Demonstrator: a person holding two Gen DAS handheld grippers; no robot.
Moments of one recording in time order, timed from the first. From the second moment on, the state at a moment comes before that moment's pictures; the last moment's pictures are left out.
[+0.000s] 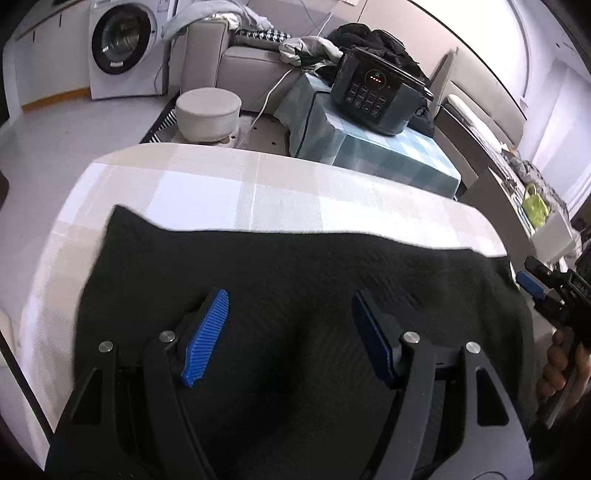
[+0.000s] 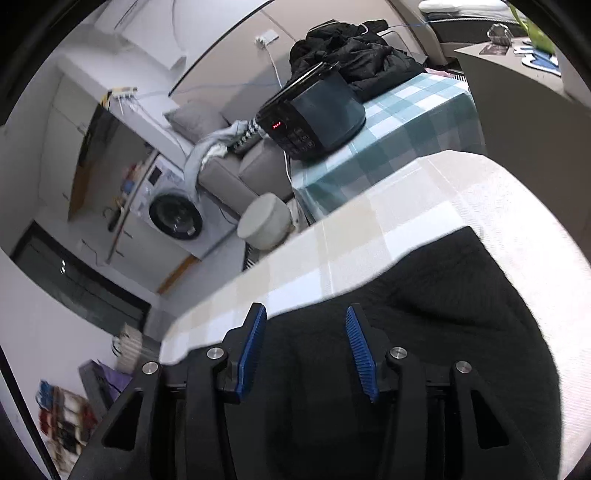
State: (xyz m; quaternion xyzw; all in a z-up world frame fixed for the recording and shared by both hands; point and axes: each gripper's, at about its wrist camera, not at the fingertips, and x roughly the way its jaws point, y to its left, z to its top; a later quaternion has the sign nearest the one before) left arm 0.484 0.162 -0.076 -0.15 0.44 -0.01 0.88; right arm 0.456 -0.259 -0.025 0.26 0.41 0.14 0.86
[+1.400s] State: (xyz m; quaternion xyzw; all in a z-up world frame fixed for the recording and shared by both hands) left arm 0.214 0.036 -0.065 -0.02 0.43 -0.02 0.90; right arm 0.199 -0.186 -0.064 -0.14 0.46 0.16 0.86
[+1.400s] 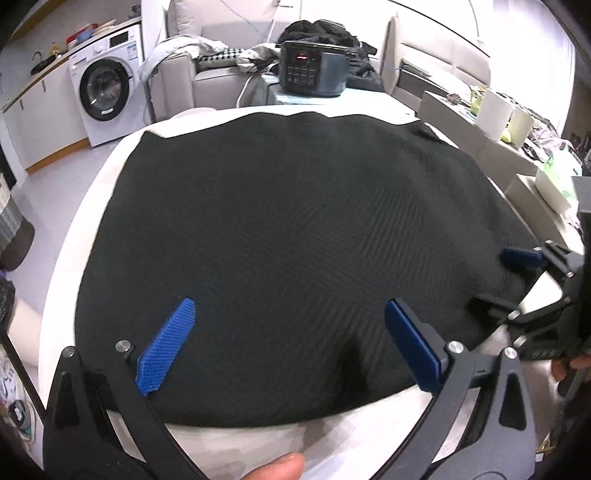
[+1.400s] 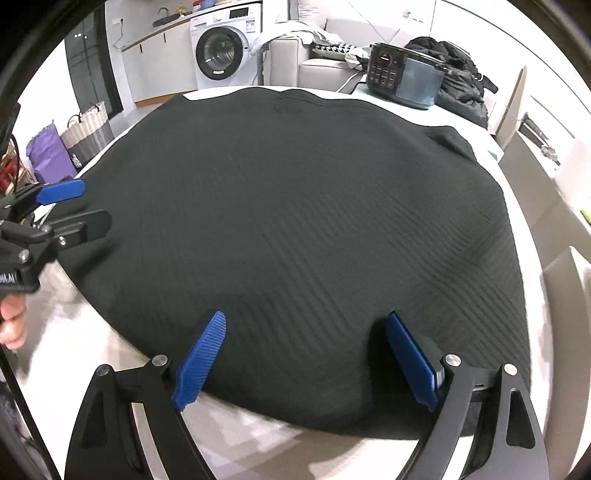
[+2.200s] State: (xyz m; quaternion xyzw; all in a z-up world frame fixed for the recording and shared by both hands) left arm 0.136 0.208 -0.090 -0.28 0.45 0.06 0.85; right arm 0.174 -0.372 -0.063 0.30 0.47 0.12 0.82
